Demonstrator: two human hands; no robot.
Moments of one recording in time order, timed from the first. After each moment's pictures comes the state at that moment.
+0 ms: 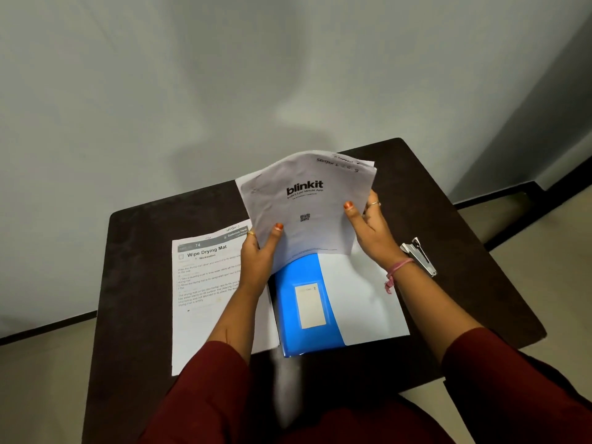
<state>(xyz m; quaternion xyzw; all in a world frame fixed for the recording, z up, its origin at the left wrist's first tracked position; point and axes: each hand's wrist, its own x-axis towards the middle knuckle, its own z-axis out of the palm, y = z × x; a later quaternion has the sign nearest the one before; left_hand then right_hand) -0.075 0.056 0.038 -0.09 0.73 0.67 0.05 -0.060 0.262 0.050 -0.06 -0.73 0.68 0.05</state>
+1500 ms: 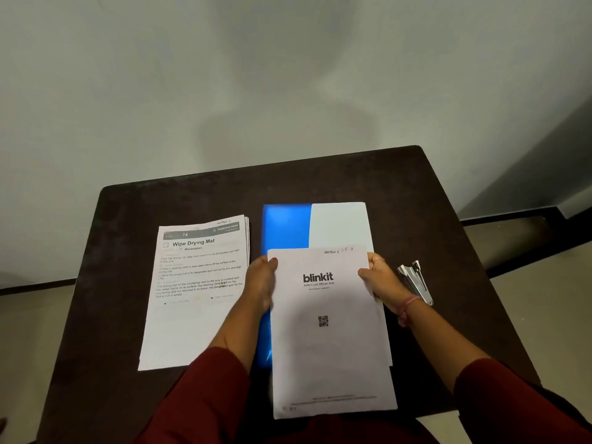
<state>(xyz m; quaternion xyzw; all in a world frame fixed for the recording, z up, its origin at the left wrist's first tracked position) -0.087 0.088 -0.035 -0.30 0.61 0.71 0.18 -0.065 0.327 -0.074 -0.25 -0.72 0.62 -0.19</state>
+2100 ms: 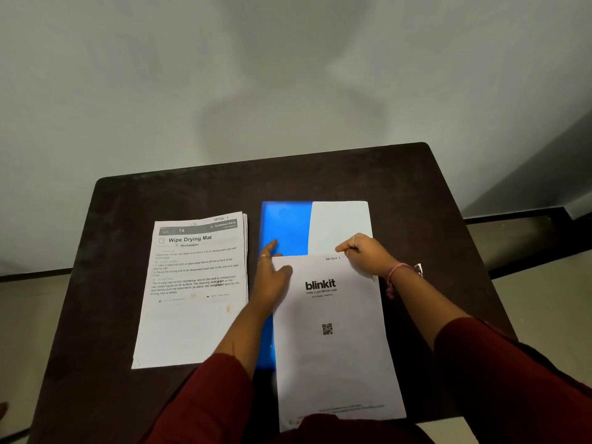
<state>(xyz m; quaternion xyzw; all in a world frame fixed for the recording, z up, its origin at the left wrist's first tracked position) -0.084 0.103 -0.048 -0.20 0.74 0.63 0.14 -0.125 0.323 -0.050 -0.02 -0.90 0.36 -0.23</state>
